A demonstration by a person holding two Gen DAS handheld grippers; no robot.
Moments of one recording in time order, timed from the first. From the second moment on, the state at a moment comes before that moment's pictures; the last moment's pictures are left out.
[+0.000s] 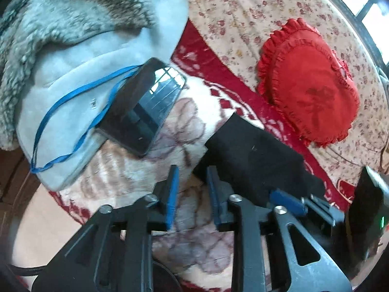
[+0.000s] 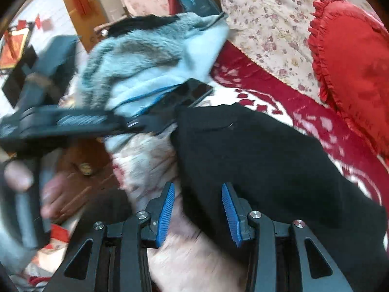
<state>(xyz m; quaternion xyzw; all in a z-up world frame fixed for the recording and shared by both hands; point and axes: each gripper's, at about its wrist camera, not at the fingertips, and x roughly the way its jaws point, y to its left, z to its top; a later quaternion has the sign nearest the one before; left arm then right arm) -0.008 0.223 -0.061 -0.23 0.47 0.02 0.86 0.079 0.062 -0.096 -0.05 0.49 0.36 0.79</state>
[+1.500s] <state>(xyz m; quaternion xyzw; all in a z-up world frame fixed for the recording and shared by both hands) 0.033 0.128 -0.090 -0.11 0.47 0.01 0.88 0.082 -0.114 -0.091 0.08 0.50 0.18 0.84</state>
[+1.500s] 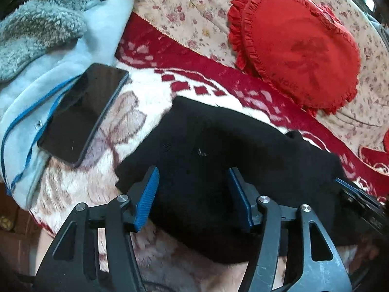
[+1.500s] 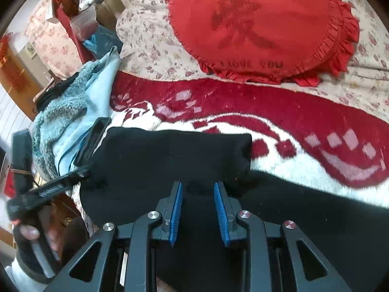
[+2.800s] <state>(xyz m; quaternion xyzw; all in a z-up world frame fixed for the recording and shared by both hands) 0.015 -0.076 -0.048 -0.02 0.49 -0.19 0.85 -0.103 -0.348 -0.072 0.36 0.43 -0.01 0.83</state>
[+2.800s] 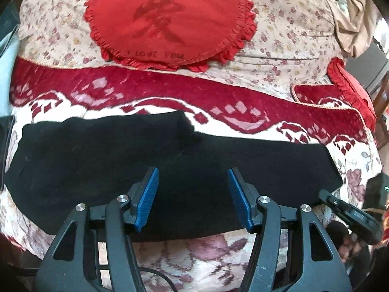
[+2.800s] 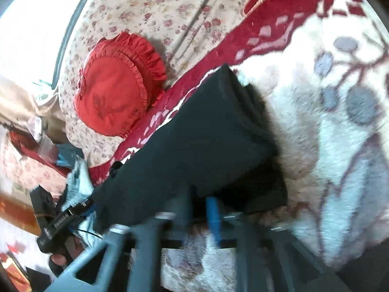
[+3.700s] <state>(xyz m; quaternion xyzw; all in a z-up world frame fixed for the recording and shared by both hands) 0.020 -0.327 -0.070 0.11 0.53 -0.41 0.73 -0.130 -0.372 -0.075 0.32 0.45 -0.08 0.83</state>
